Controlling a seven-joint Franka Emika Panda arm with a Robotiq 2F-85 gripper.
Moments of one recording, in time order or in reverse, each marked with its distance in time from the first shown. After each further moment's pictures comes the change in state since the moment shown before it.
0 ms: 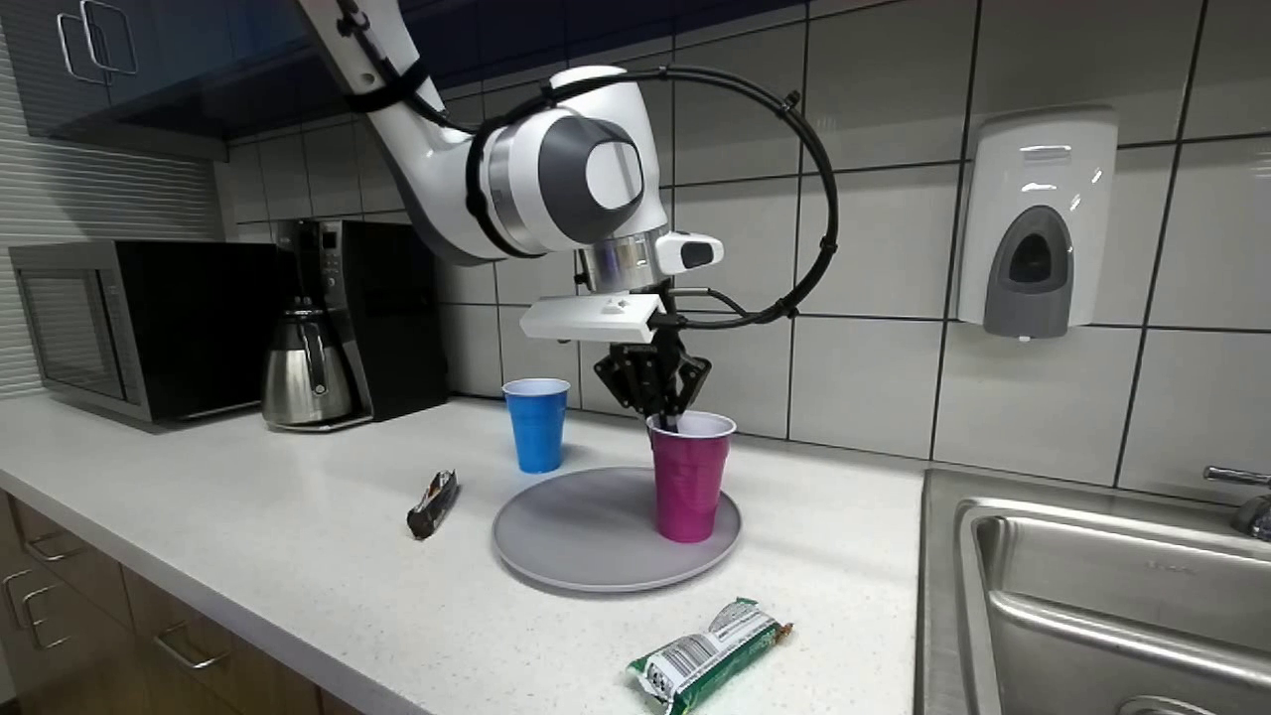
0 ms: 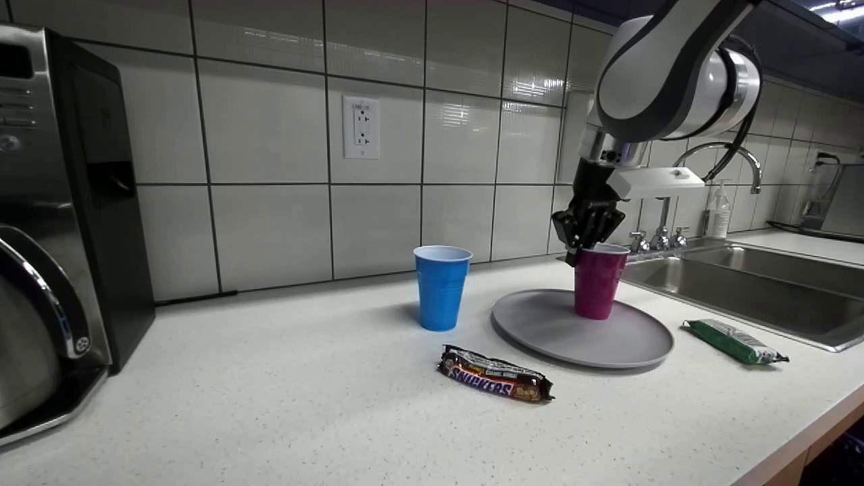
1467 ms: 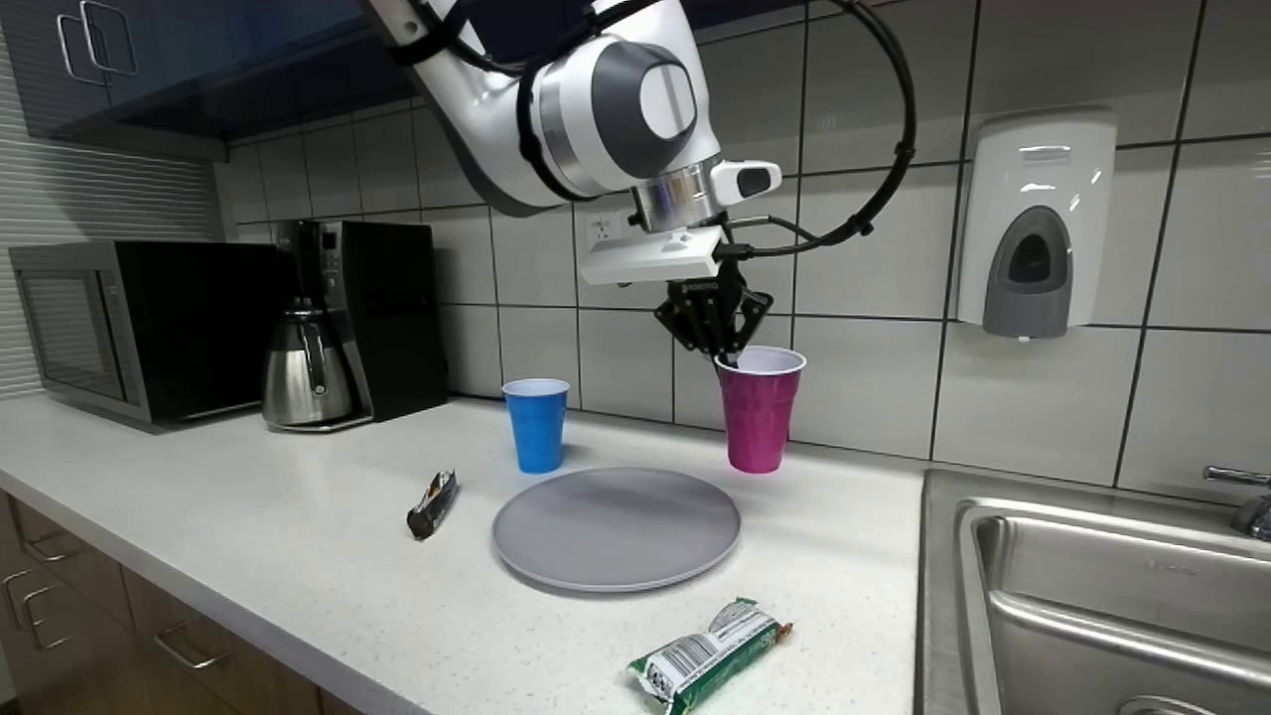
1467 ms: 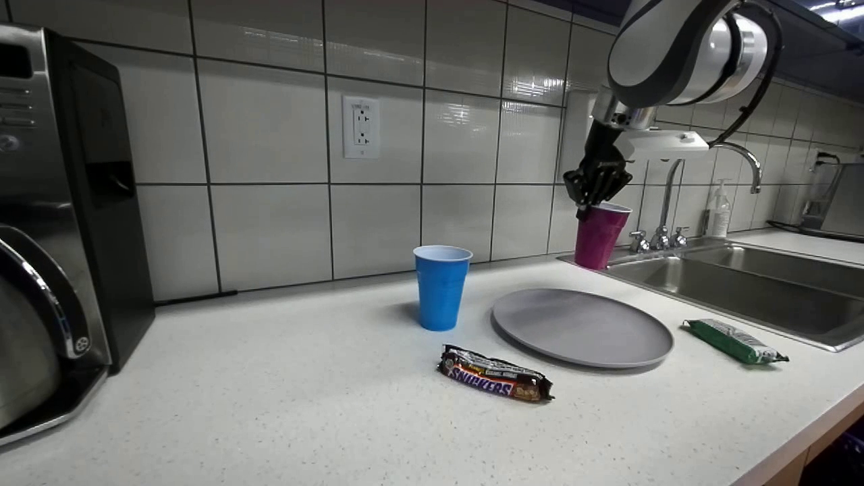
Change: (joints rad) arm -0.023 -0.025 -0.060 0.102 -0.025 0.001 -0.001
